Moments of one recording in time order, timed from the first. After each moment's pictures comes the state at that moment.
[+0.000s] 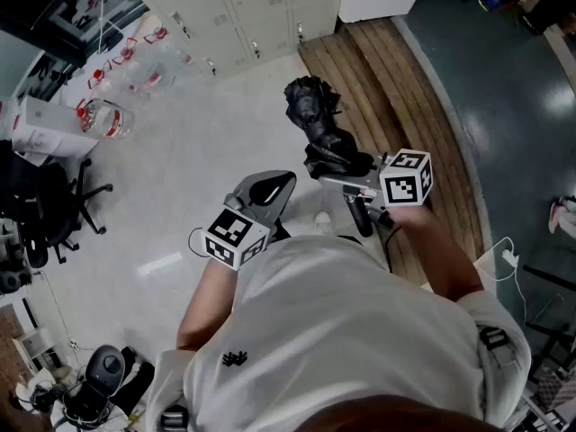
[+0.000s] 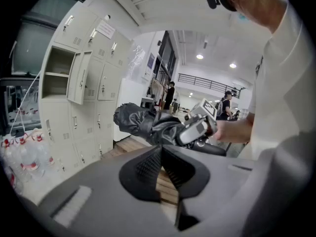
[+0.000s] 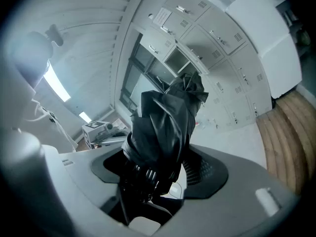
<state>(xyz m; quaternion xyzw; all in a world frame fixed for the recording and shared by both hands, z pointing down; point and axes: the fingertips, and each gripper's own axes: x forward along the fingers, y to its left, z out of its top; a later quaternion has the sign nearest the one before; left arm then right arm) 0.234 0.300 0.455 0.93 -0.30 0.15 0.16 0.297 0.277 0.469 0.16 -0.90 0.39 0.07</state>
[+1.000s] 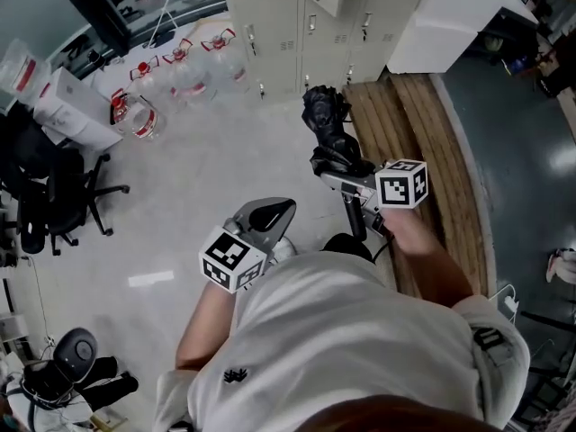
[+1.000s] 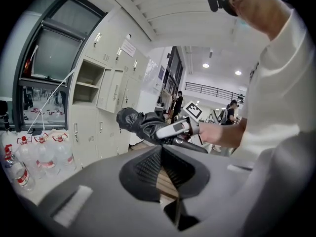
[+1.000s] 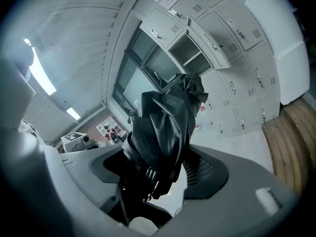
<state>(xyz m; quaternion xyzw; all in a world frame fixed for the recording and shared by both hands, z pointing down) 0.013 0.289 0.447 0.93 -0.32 0.11 0.16 0.090 0.199 0.476 0.22 -0.90 0.37 0.10</state>
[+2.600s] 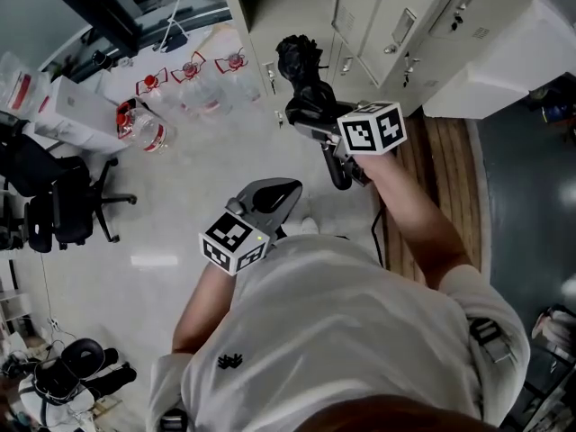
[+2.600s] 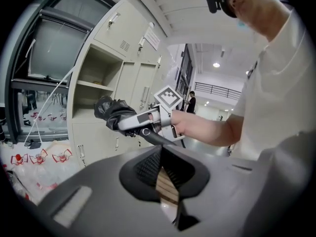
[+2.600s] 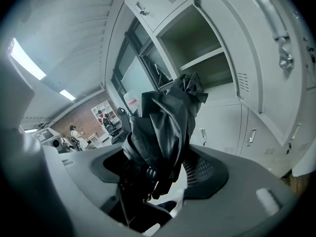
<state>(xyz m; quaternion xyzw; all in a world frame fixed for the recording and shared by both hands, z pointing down) -0.026 -0.074 0.444 0.91 -0.36 0.11 0.16 -0.034 -0.228 0.465 0.19 -0.92 0.28 0.19</state>
